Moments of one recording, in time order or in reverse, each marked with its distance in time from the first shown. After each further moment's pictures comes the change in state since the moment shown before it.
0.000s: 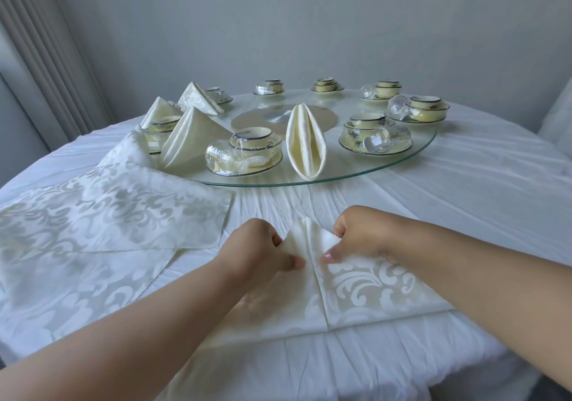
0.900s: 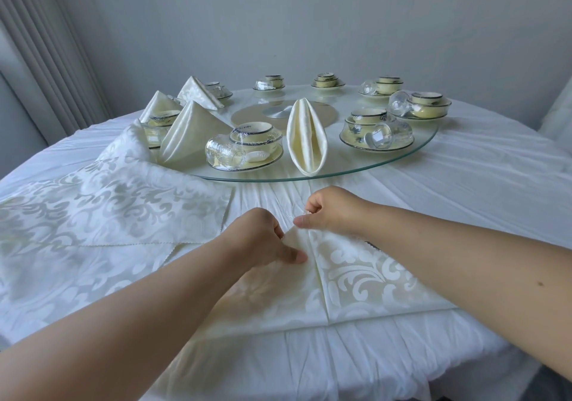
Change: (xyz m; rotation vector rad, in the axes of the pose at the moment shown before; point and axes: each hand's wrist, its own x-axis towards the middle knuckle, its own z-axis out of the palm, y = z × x) left_hand 0.006 0.016 -0.010 0.137 -0.106 -0.073; right_hand 0.043 -0.013 0.006 0.093 0.137 -0.201
